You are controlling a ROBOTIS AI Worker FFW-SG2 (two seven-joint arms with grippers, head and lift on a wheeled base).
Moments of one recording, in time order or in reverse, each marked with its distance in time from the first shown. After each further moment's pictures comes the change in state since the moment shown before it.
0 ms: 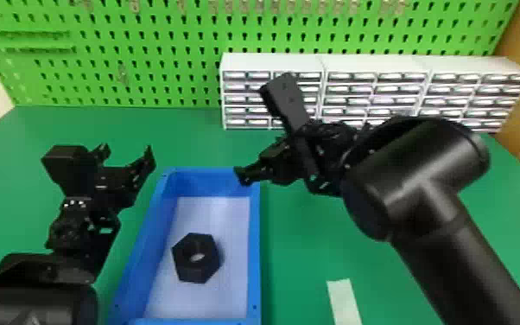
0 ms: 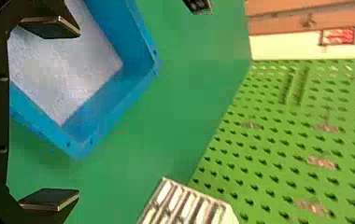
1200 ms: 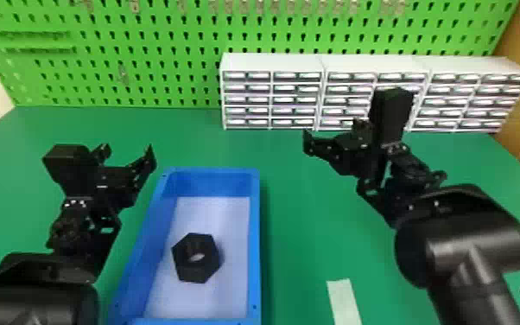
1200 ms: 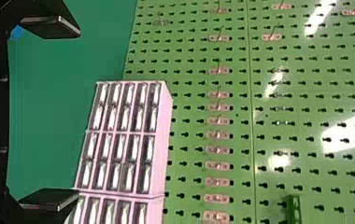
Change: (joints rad) left arm -0.001 -0.002 -0.002 0.000 0.001 0.000 0.001; right arm 0.279 0.065 -0.351 0.098 0.002 -0.658 -0.141
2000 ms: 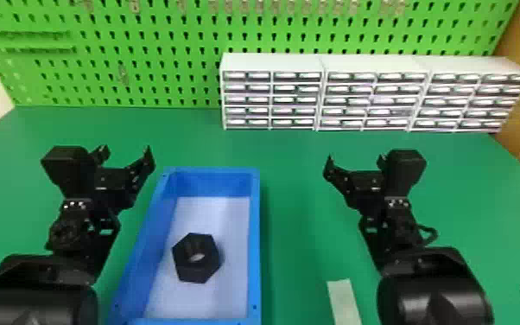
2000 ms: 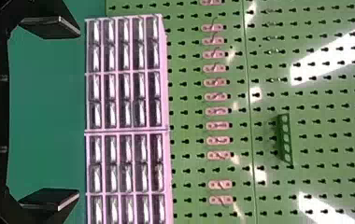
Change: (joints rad) left arm 0.005 -0.001 0.003 0.000 0.003 0.000 0.006; right arm 0.089 0.072 -0.063 0.299 0.031 -0.498 -0.193
